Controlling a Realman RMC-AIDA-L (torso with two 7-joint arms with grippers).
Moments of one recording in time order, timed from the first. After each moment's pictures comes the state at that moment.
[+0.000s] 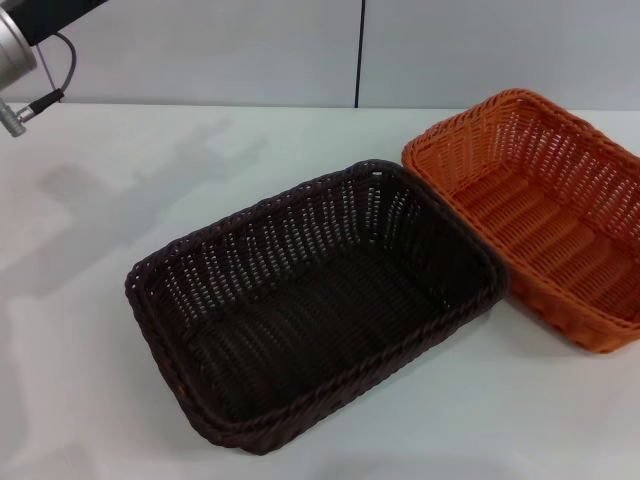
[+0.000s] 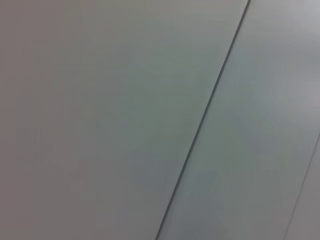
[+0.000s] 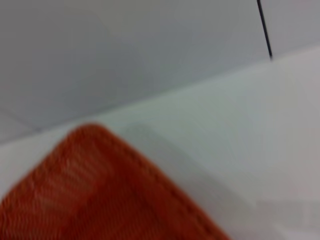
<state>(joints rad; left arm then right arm) -0.67 -2.02 -2.45 -0.70 1.47 -1.21 1.50 0.75 1.77 -0.39 -0.96 -2.75 -1.64 2.65</state>
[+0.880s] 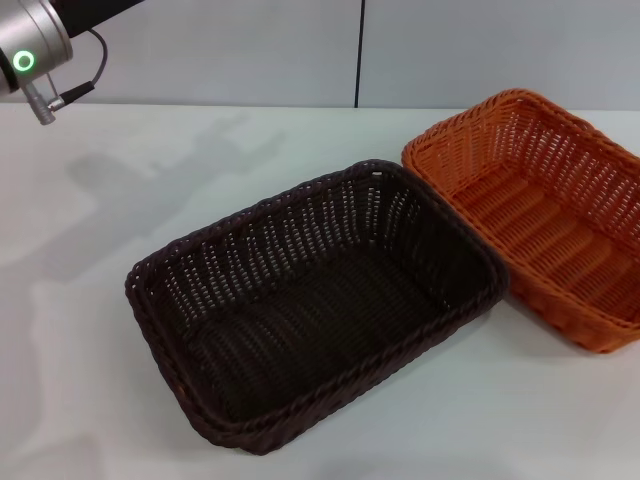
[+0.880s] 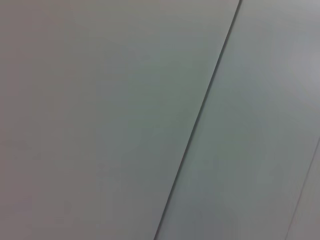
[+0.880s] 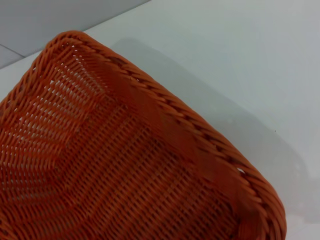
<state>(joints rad) -0.71 -2.01 -2.36 -0.68 1.47 -1.11 1.50 0.73 1.81 -0.40 -0.92 -2.81 -1.69 2.66</state>
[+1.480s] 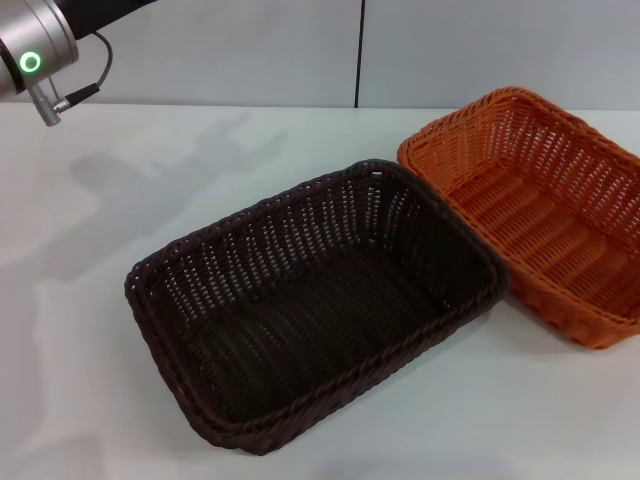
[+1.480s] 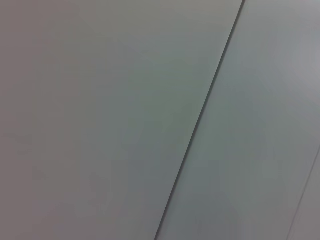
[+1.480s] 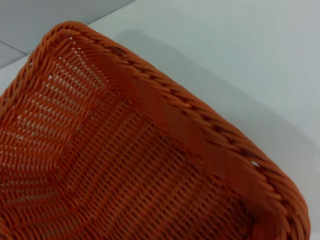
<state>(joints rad) -0.72 -2.01 -2.35 -0.66 1.47 -1.10 1.50 0.74 1.83 -0.40 -0.83 -2.79 -1.60 2.66</state>
